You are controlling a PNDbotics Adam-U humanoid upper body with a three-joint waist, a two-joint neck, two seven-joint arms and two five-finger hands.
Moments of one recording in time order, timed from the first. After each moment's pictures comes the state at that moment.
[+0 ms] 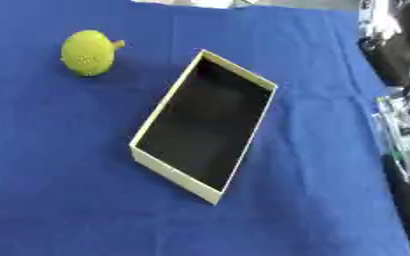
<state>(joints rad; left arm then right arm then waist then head) -0.69 0.93 0.10 -1.52 -0.13 -0.46 0.44 -0.30 -0.51 -0.19 -1.98 0.06 -0.34 -0.28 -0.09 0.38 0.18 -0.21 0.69</state>
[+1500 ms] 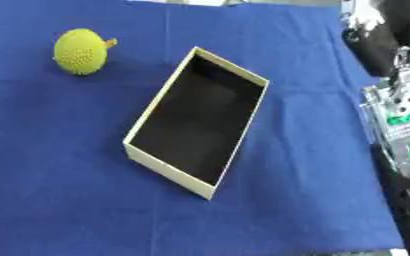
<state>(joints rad) -1.07 0.77 -0.10 -0.95 -0.69 -0.60 -0.23 -0.31 -0.52 -0.18 -1.98 0.05 -0.34 -0.26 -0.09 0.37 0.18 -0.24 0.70</state>
